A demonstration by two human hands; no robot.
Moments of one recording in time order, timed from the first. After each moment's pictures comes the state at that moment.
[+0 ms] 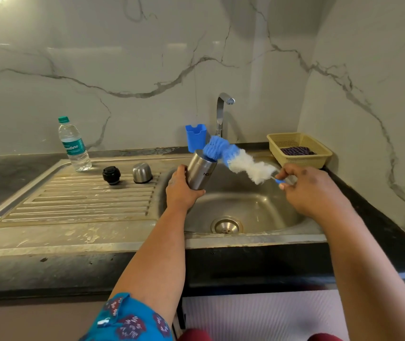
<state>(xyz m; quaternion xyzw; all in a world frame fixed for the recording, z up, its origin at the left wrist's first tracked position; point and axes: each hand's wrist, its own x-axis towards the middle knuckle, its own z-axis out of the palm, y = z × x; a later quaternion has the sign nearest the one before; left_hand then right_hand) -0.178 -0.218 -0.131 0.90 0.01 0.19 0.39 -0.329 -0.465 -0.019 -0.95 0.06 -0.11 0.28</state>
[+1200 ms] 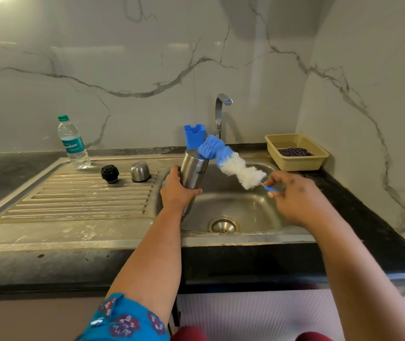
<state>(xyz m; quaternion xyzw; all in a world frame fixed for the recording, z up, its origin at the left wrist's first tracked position) -0.184 -0.221 -0.129 0.88 0.05 0.20 0.42 -0.330 -0.462 -0.031 -0.96 0.02 -0.10 0.26</state>
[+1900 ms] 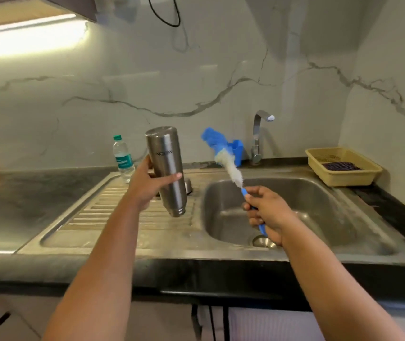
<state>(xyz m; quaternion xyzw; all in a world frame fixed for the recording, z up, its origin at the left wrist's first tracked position) -0.252 -0.060 -0.022 0.78 -0.01 0.18 0.60 -0.287 -0.332 -0.055 -0.63 0.02 0.08 0.77</state>
